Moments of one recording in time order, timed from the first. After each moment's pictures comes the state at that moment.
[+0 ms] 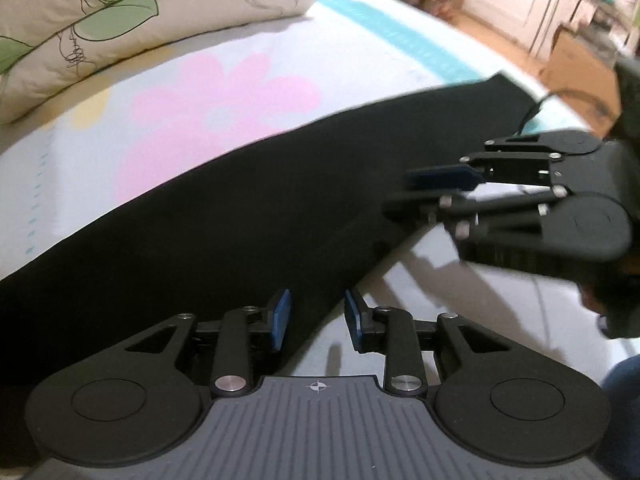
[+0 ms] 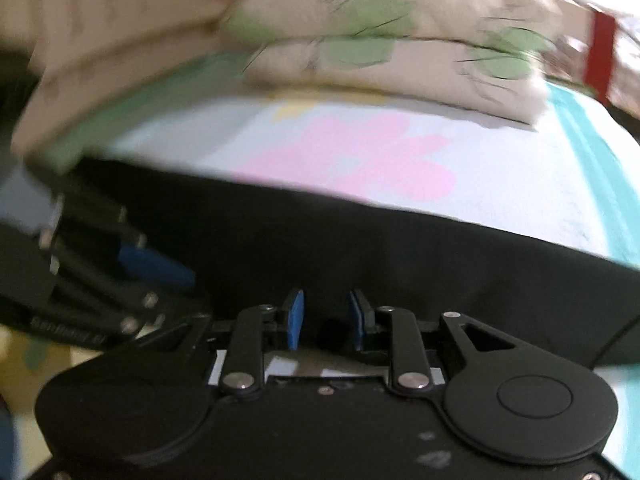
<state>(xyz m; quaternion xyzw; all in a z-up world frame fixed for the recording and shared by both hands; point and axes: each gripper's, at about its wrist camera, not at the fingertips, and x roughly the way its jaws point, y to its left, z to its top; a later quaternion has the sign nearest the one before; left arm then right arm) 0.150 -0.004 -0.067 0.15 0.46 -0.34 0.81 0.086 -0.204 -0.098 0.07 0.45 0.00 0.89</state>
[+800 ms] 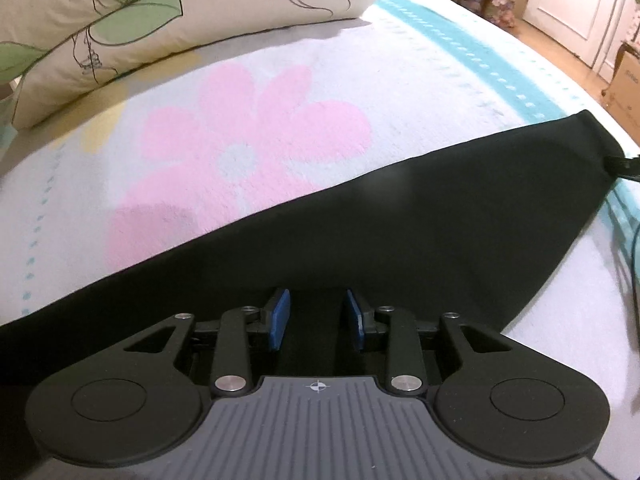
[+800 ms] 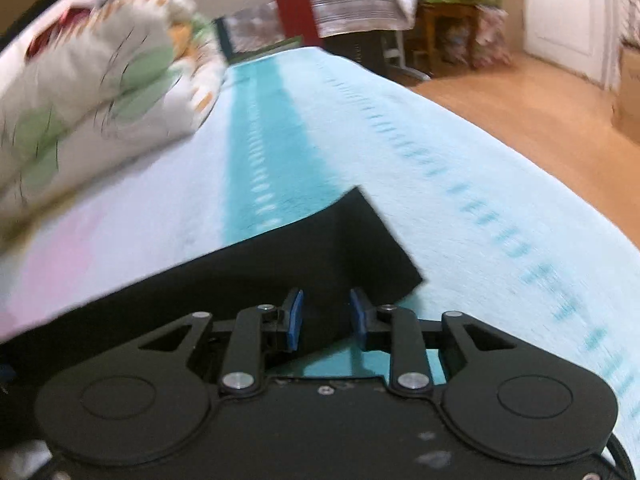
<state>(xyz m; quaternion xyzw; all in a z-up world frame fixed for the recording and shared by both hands) 0.205 -0.070 -0.084 0.16 0.46 -0.25 0.84 0.000 -0.434 -0.091 0.21 0.41 -0.32 0.83</state>
